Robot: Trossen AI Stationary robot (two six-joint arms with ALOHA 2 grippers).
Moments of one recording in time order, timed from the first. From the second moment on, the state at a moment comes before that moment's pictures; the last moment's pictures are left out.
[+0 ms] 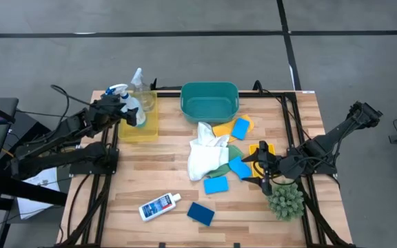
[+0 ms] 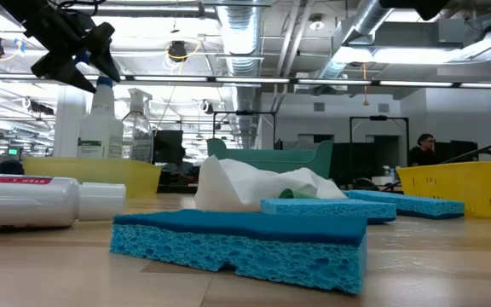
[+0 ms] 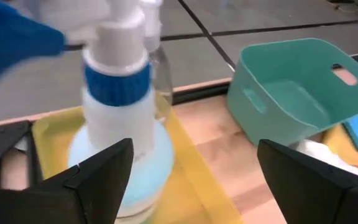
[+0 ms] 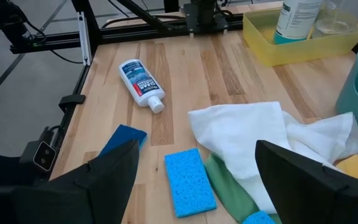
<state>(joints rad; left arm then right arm) 0.52 0.56 0.67 -0.68 -0.46 -0.50 0.59 1.02 0.86 -0.41 0.52 0.41</state>
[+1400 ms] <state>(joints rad) 0.50 0.69 0.61 -0.57 -0.43 -0.34 0.59 1.02 0.86 -0.40 0.51 0.42</state>
